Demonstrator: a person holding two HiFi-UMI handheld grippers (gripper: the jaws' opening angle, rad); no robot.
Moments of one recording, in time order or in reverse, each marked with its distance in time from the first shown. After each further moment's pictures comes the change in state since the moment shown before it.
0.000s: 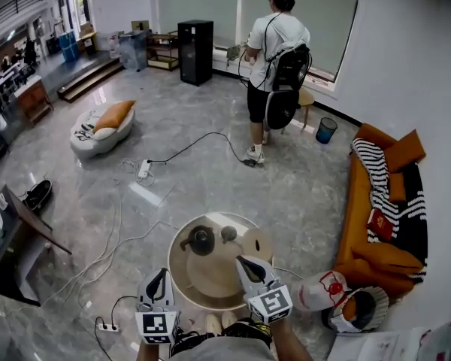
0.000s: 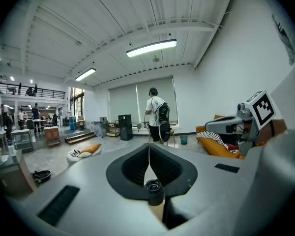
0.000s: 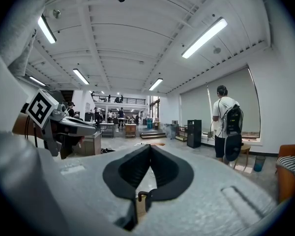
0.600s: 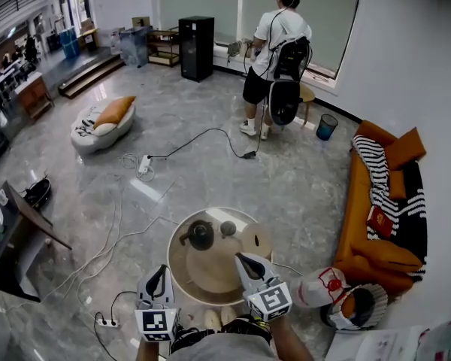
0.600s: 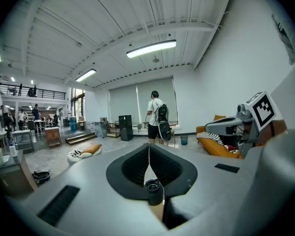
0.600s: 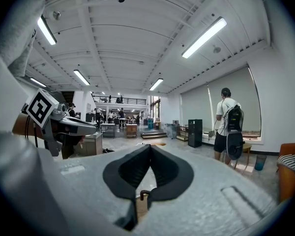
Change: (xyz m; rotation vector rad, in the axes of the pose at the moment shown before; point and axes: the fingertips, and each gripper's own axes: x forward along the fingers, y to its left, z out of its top) left arm -0.009 -0.009 0.006 -0.001 -0.008 -0.001; right arm -0.009 0.005 -0.002 0.013 0.003 0.010
